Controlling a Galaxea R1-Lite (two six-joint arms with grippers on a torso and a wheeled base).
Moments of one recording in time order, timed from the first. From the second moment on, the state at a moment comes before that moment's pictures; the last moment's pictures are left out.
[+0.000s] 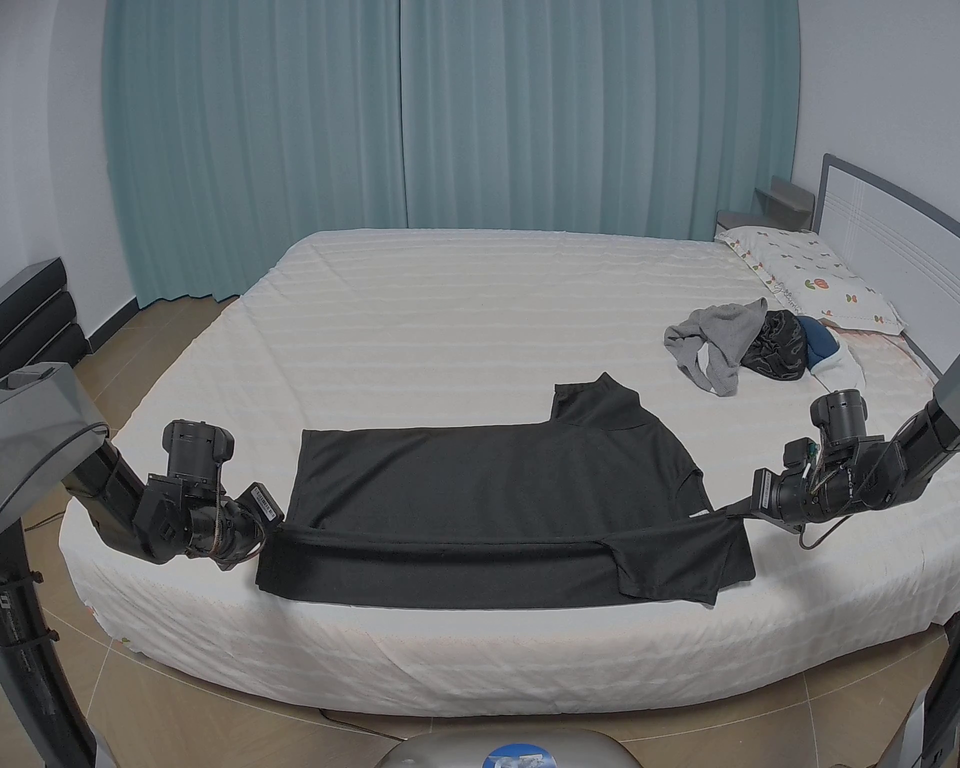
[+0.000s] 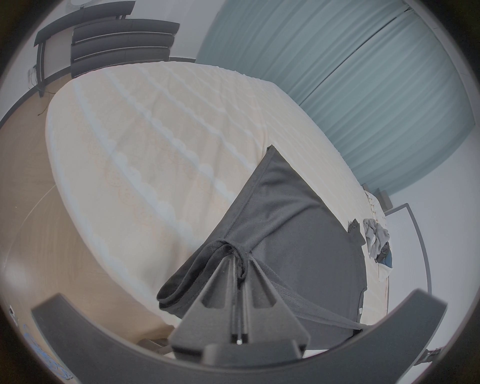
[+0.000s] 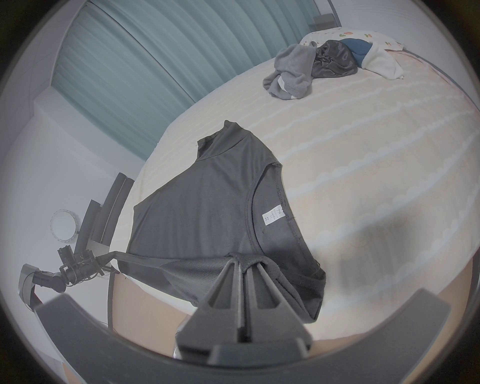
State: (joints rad) left arm -0.07 2.10 -0.80 -0.51 -0.06 -0.78; right arm -0.01 2.05 -0.89 -0.32 0.39 0.32
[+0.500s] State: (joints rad) left arm -0.07 2.22 -0.91 -0.51 -0.06 -0.85; right arm -0.01 2.17 -0.98 -0.33 0.39 0.39
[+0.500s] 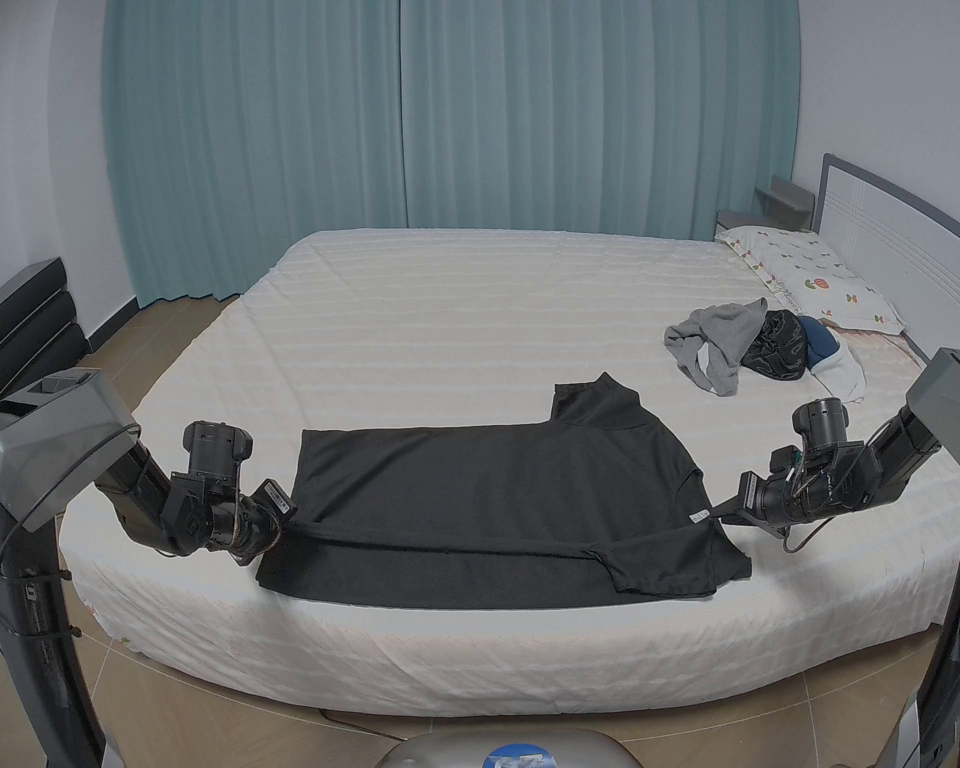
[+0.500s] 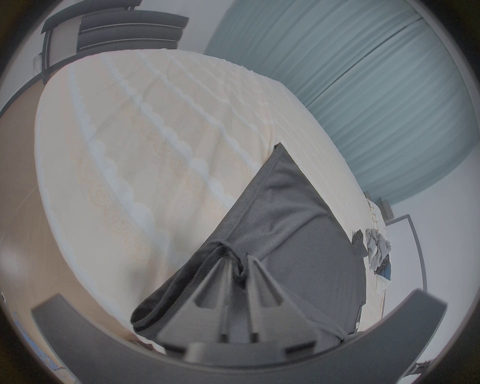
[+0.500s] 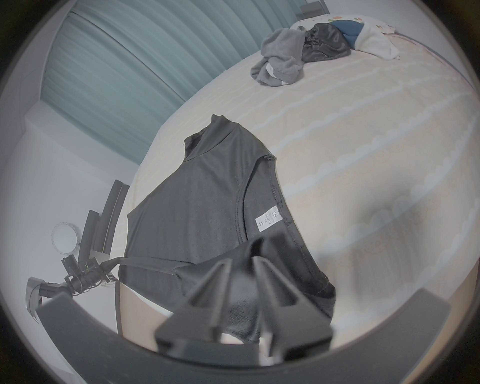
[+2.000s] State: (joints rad) left arm -0.05 2.01 -0.75 -0.49 -0.07 -0.89; right arm -0.04 2.14 -0.82 -0.59 0.55 0.76
